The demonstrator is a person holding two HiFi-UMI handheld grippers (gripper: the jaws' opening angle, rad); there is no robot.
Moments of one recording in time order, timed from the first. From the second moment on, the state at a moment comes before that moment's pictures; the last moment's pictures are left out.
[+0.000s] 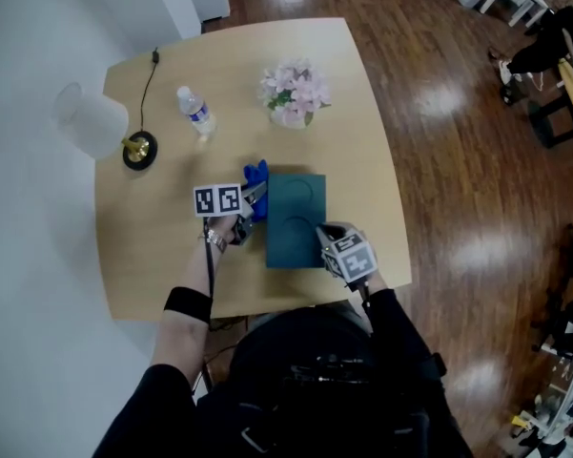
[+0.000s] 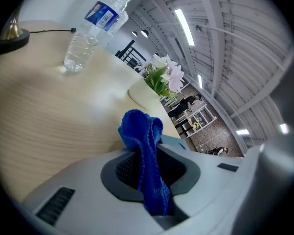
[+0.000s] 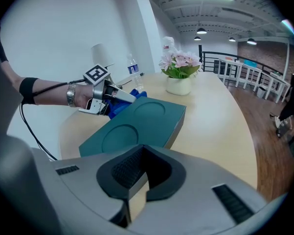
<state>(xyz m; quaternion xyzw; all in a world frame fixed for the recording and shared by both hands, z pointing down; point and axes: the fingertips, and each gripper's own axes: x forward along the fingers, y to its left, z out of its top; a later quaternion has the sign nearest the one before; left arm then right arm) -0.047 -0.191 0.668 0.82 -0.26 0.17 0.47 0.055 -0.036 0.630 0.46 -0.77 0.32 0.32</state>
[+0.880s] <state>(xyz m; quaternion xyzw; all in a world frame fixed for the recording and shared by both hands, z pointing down) -0.101 0.040 0.671 0.81 -0.21 0.28 0.47 0.061 -0.036 0.635 0.46 -0.77 0.32 0.31</state>
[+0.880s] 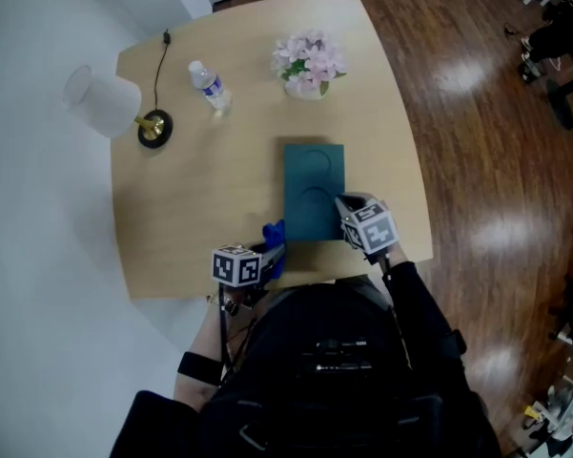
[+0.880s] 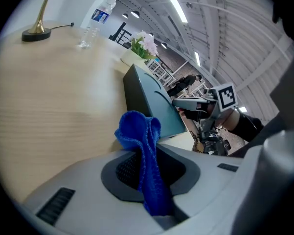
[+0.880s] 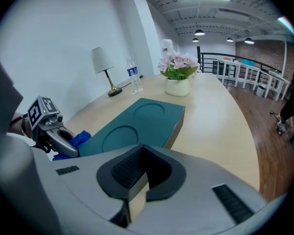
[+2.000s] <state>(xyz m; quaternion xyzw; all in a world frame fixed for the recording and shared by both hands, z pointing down) -0.068 0.060 0.678 0.72 -0.38 0.23 0.53 0.098 -0.194 0.663 0.26 -0.81 0.25 0.45</state>
